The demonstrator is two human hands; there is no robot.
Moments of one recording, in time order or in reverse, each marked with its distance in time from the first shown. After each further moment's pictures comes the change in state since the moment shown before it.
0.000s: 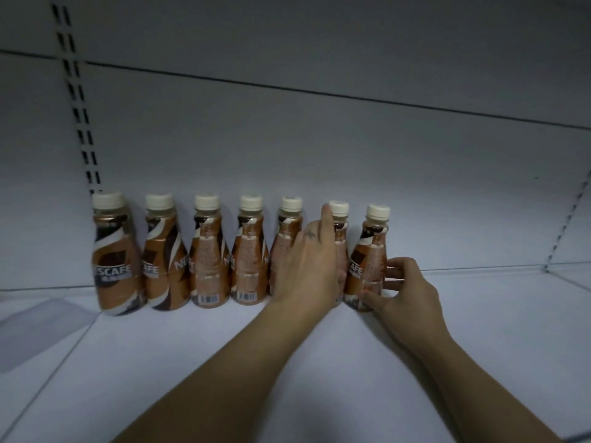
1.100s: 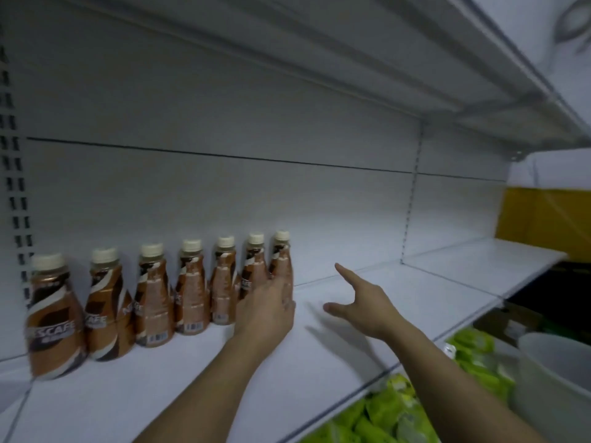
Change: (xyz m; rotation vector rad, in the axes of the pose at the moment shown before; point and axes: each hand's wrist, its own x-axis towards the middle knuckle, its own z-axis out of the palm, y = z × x) left_hand -0.034 0.011 -0.008 -0.292 -0.167 0.092; right_hand -0.060 -0.046 -0.088 -0.361 -0.094 0.113
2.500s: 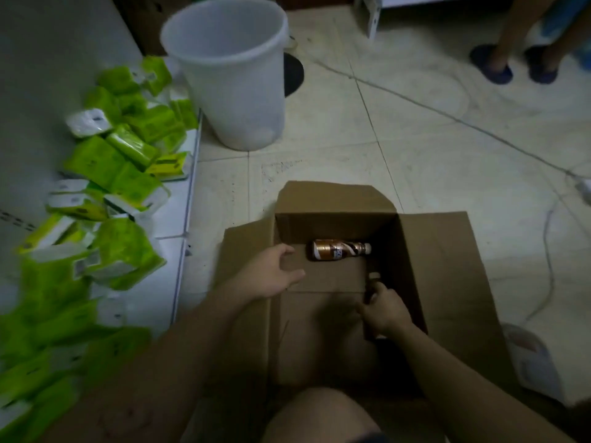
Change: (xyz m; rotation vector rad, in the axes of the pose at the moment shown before) left_hand -0.260 0.320 0.527 -0.207 -1.595 0.387; right_hand -0.433 0.543 0.112 0.302 0.179 1.713
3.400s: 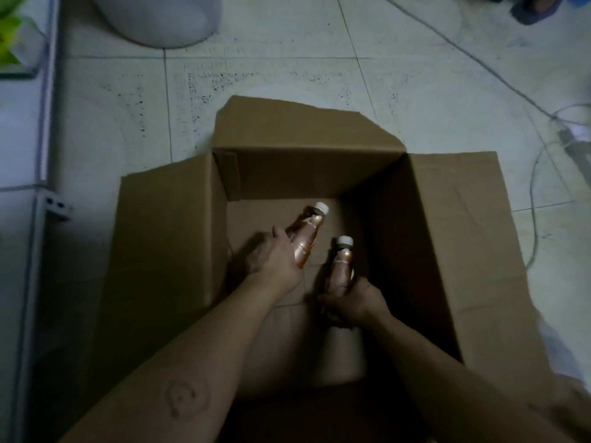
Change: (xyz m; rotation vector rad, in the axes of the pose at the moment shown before) left_hand 0.150 -0.050 0.154 0.287 -0.054 -0.090; right_hand 0.094 0.046 0.079 0.029 -0.021 0.303
